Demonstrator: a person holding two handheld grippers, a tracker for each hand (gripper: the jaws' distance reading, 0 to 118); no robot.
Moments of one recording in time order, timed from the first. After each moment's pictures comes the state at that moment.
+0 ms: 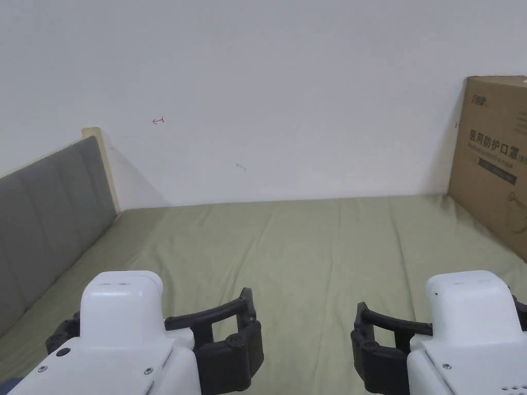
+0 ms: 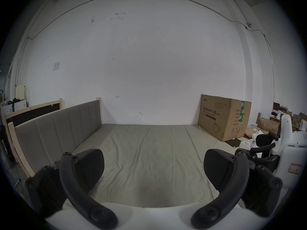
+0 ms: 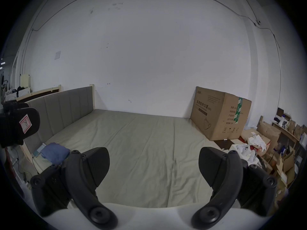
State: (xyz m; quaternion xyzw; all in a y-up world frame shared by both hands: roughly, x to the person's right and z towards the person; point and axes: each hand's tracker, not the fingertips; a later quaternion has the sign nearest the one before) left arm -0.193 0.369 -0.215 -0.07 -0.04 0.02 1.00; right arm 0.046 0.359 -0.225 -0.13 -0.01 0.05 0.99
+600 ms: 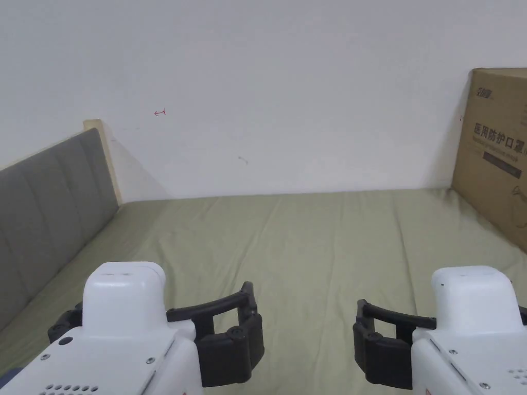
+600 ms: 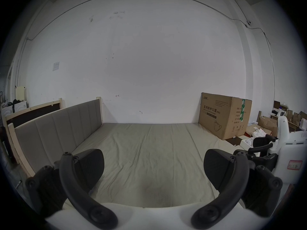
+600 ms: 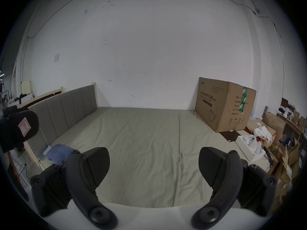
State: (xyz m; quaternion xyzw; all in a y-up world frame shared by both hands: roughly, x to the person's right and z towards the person) left arm -0.192 0.369 -0.218 -0.08 -0.04 0.01 1.00; right arm 0.054 0.354 -0.233 -0.15 0.00 0.02 0.99
